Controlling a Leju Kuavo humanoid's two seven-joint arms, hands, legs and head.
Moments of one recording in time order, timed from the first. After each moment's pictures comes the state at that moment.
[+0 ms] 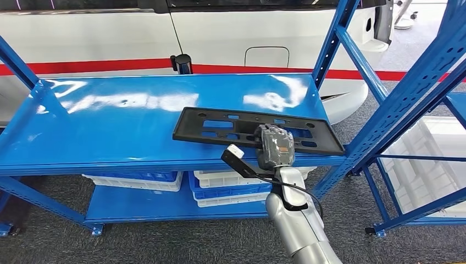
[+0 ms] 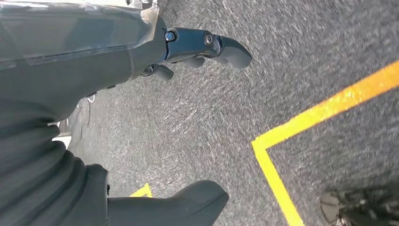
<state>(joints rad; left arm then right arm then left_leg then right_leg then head) -0.04 -0.08 0.57 -0.18 -0.89 0.04 0.07 -0.44 0.21 0.52 -0.91 1.44 -0.47 -0.02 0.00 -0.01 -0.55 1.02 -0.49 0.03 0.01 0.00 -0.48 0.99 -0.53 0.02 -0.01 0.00</state>
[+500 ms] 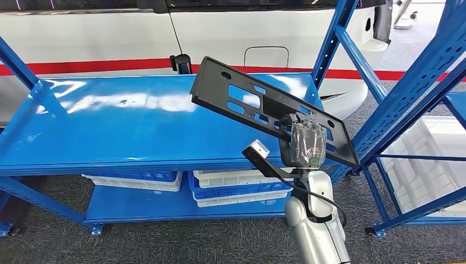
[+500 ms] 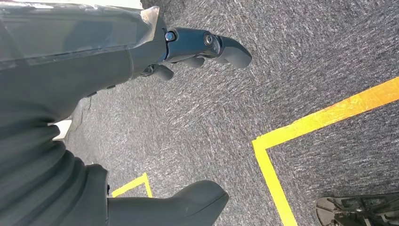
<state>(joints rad) -0.04 -0.06 0.61 -0.18 -0.87 0.04 0.07 -0.32 0.16 0.49 -1.27 1.45 -0.49 -0.03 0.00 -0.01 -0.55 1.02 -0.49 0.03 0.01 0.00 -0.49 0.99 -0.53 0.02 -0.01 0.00</state>
